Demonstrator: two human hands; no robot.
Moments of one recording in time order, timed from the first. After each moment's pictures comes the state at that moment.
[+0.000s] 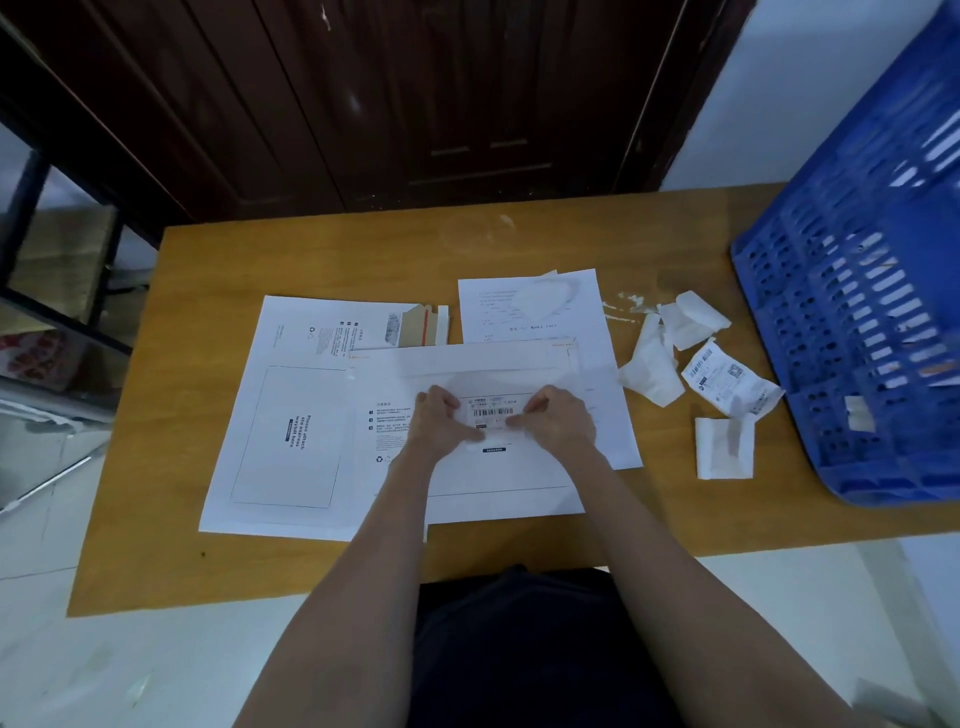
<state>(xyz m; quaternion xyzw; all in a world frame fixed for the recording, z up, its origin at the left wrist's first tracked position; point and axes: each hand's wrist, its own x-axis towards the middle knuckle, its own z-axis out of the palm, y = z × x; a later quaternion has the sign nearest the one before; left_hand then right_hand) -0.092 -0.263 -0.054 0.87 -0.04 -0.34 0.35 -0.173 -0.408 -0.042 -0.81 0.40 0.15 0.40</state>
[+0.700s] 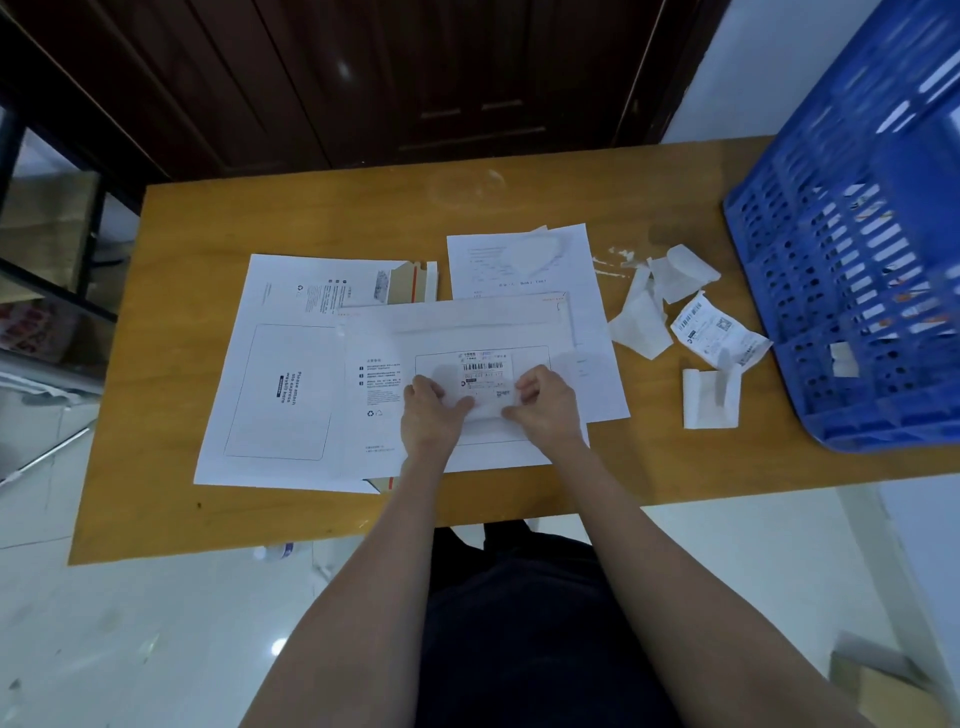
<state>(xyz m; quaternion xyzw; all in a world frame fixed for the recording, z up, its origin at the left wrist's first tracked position) -0.147 -0.253 -0.062 0.92 0.01 -0.24 0.32 -0.217 -0.385 -0.062 -0.80 0.37 0.05 0.47</state>
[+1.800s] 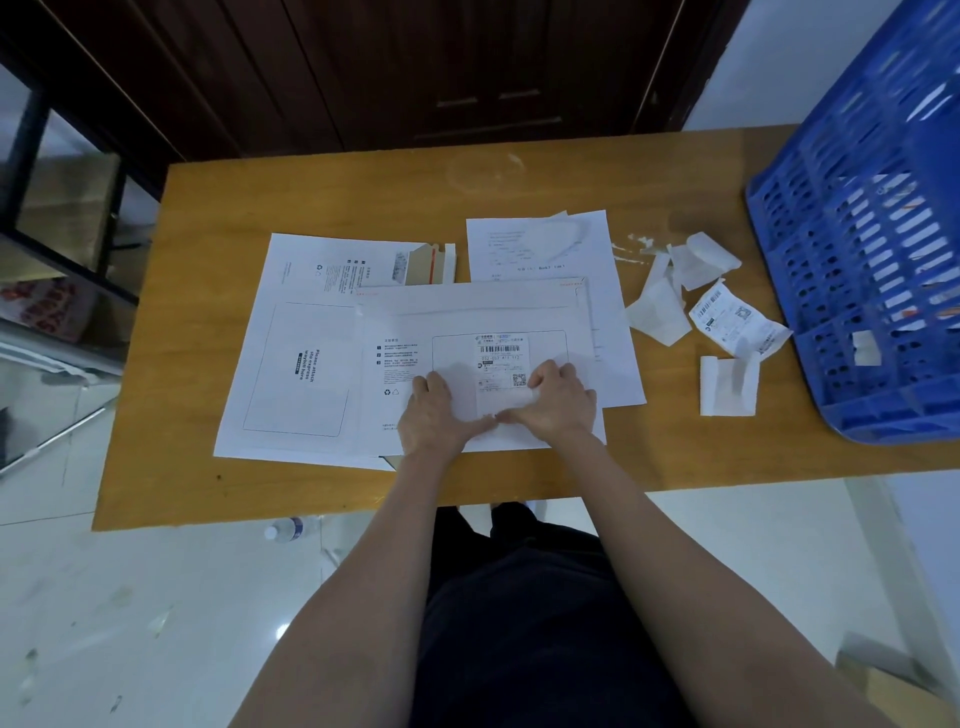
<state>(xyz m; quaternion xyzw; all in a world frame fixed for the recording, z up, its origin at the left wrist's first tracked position) -0.162 -0.224 -0.061 0.95 -0.09 -0.26 0.17 -0.221 -0.372 -0.060 -0.89 0.34 0.15 0.29</state>
